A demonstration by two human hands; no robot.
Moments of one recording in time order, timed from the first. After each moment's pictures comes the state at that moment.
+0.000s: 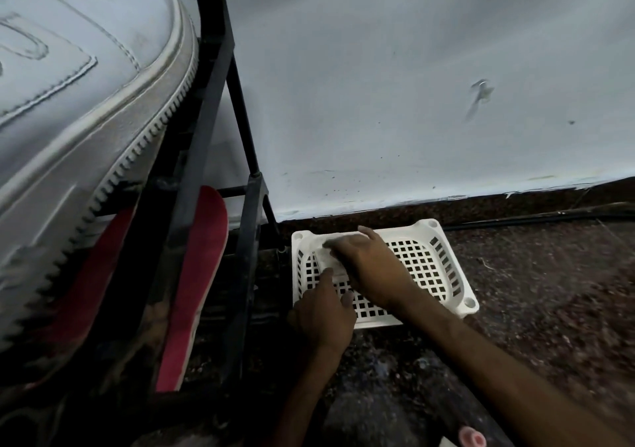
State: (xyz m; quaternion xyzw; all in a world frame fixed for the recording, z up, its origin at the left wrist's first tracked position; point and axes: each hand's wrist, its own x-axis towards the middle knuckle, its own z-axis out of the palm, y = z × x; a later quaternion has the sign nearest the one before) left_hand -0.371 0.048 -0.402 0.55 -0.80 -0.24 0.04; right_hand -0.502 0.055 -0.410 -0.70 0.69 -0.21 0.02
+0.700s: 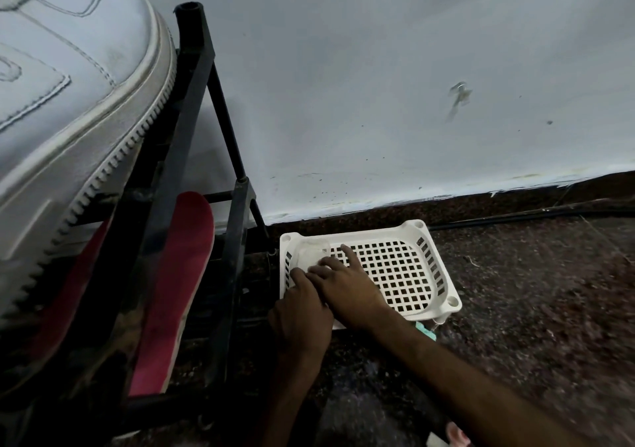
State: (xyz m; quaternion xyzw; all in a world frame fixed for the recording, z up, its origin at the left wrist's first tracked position) left_hand -0.363 0.049 -0.391 0.57 -0.81 -0.15 0.03; right_hand -0.468 0.065 -0.426 -0.73 0.69 -0.03 -0.03
